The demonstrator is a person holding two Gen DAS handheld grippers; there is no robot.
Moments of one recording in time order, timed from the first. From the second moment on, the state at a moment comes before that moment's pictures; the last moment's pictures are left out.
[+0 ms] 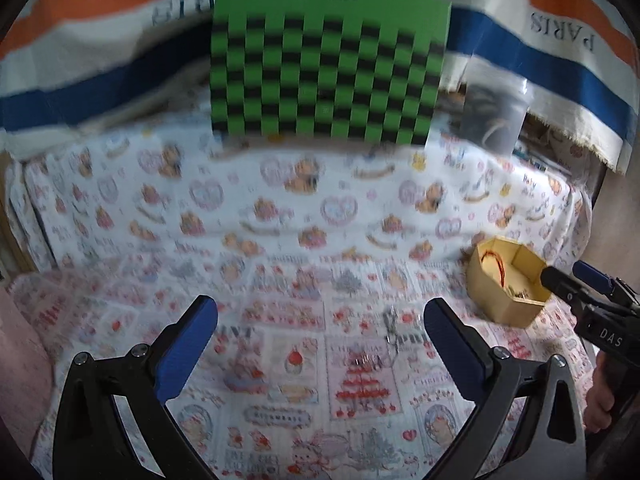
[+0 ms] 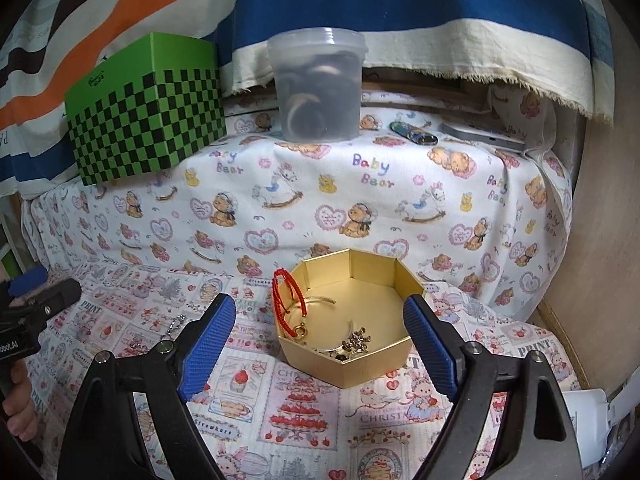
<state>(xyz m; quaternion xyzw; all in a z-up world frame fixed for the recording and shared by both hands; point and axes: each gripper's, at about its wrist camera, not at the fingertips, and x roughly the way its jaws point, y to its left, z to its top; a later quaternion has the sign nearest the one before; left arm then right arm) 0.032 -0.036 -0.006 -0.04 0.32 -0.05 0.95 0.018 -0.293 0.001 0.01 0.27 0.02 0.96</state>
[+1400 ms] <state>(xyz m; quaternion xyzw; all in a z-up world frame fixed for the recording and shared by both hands) 0.122 -0.110 -0.067 0.02 0.44 -0.15 0.88 0.020 -0.298 0.000 0.03 0.28 0.00 0.96</state>
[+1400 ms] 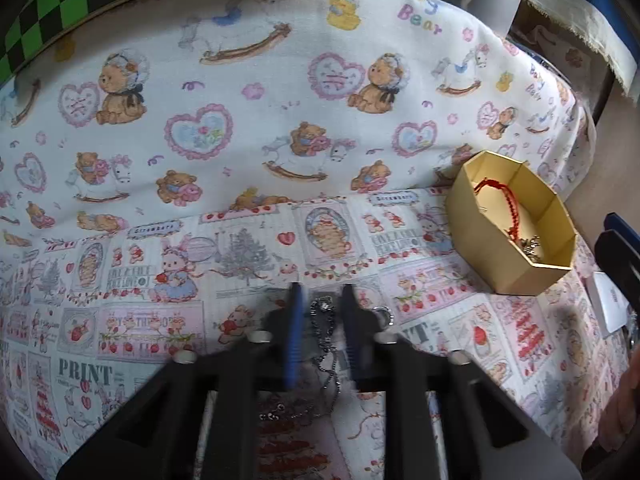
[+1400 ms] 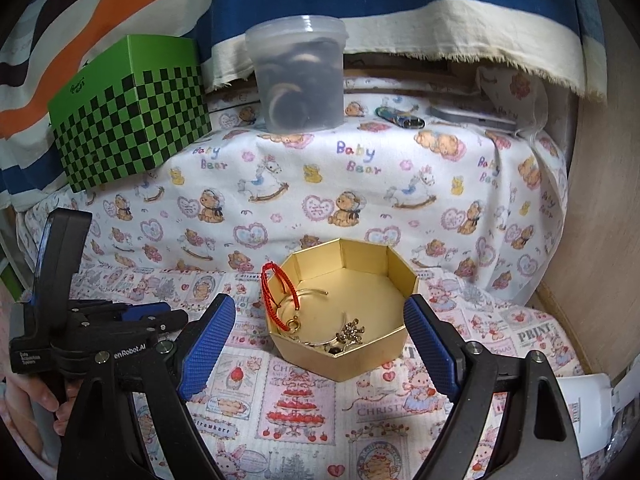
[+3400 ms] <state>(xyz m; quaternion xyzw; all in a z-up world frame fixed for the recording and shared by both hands) 0.008 -0.006 0.055 -0.08 0.21 -0.04 0.97 0.064 -0.191 -0.027 -0.06 0.40 0.13 0.91</state>
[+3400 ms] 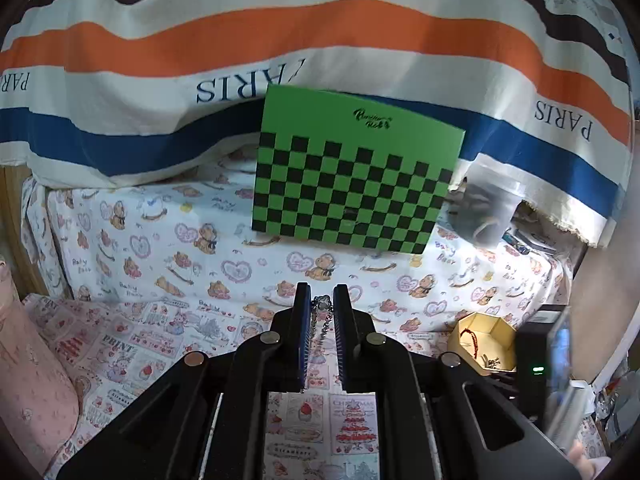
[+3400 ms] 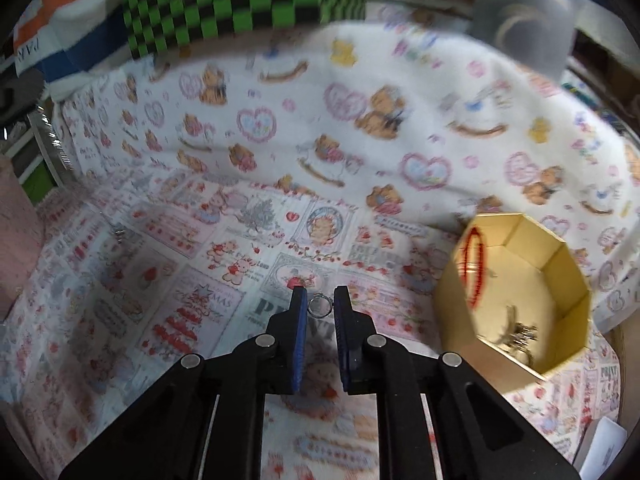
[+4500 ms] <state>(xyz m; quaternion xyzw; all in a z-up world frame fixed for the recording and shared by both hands) 0.040 -0.130 0.110 -0.02 0.23 -0.16 0.96 0.020 -0.348 0.050 0.16 0.26 0.07 0.95</state>
